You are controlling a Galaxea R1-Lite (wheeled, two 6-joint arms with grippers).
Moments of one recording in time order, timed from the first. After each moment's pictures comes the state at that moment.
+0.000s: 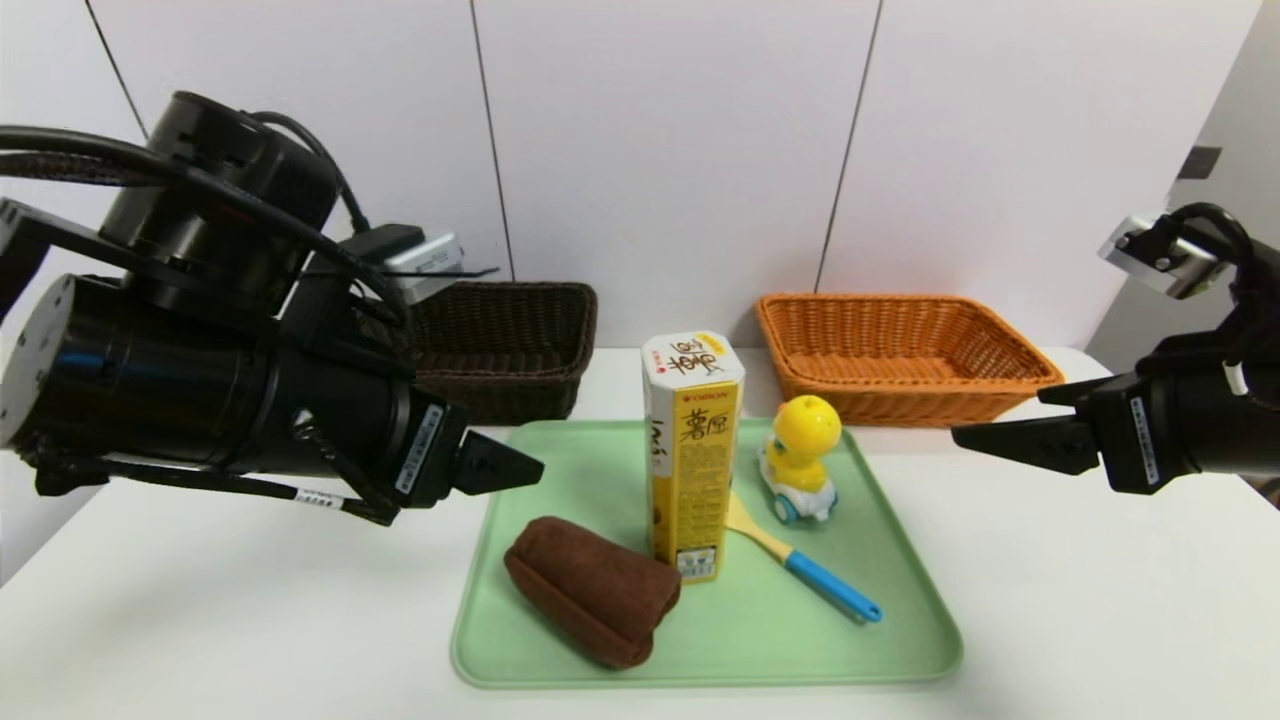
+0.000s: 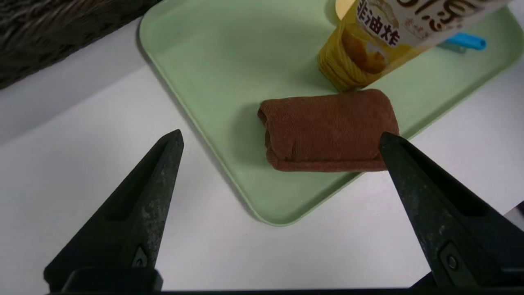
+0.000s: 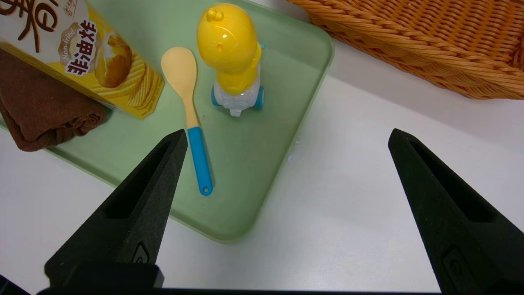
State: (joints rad) left arm -0.59 1.49 -1.26 0.46 -0.06 -0.04; right arm 0.24 1.34 -1.02 0.30 0.19 -0.11
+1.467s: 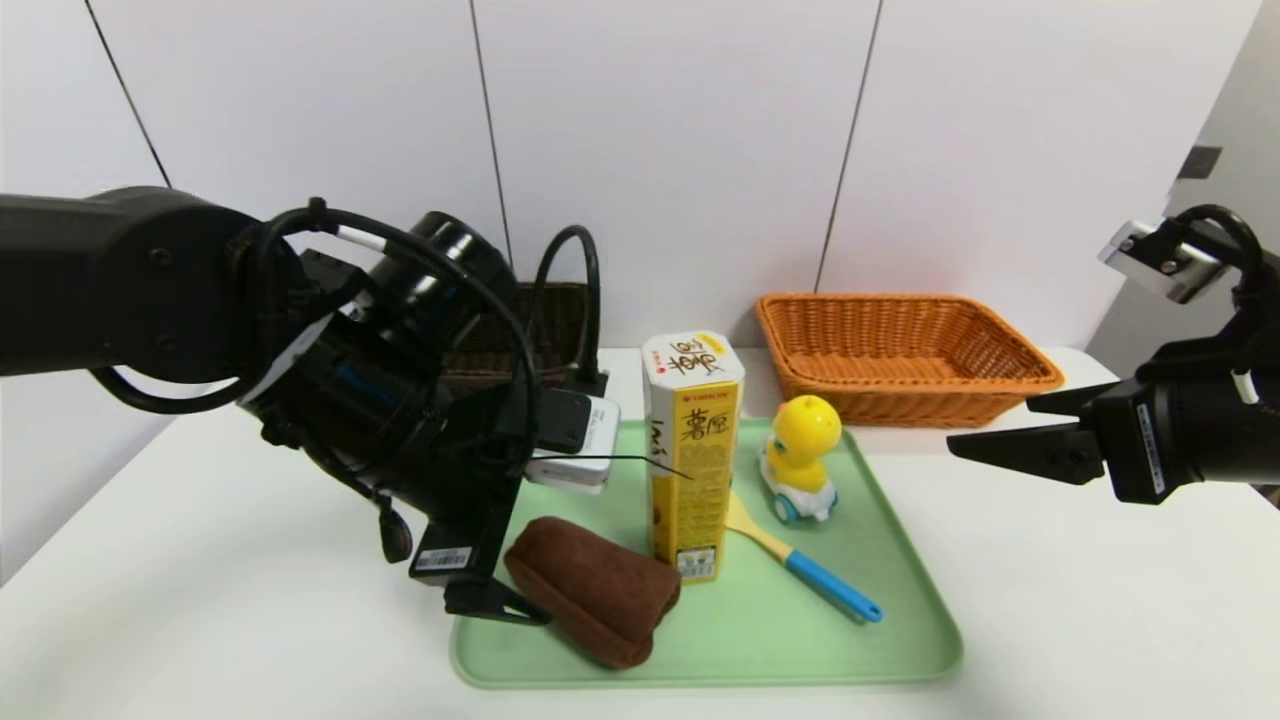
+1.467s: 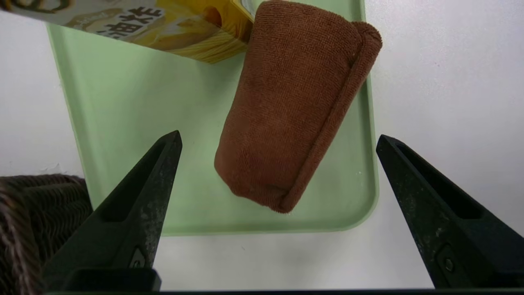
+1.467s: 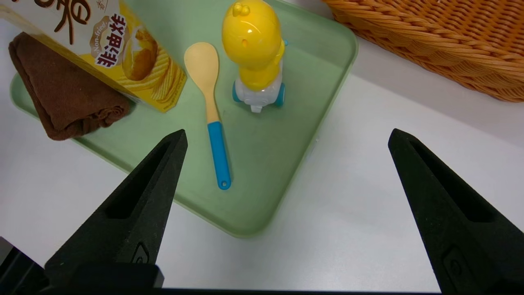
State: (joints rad) left arm -0.60 1.76 -1.42 0.69 -0.36 1.09; right arm 0.25 1.33 -1.02 0.31 0.25 -0.10
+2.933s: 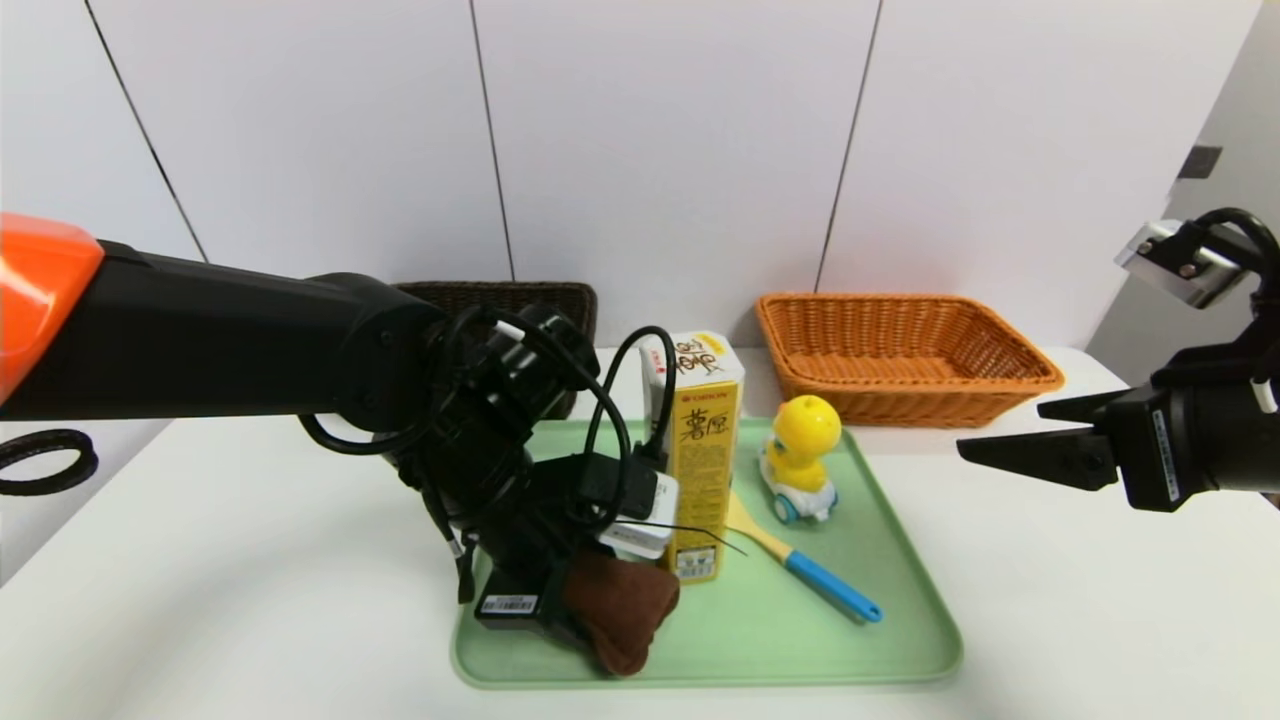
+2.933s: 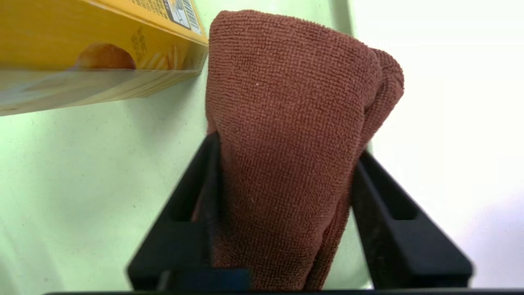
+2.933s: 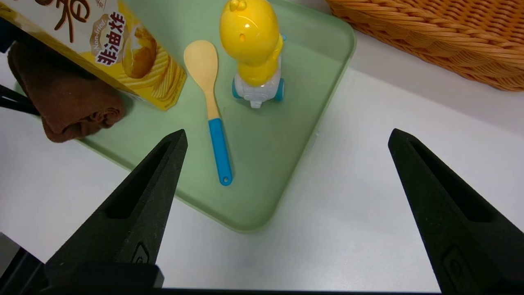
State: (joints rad) left arm -0.65 1.92 -1.42 0.68 -0.38 1.09; right arm 0.24 1.31 -1.00 0.31 0.25 -0.08
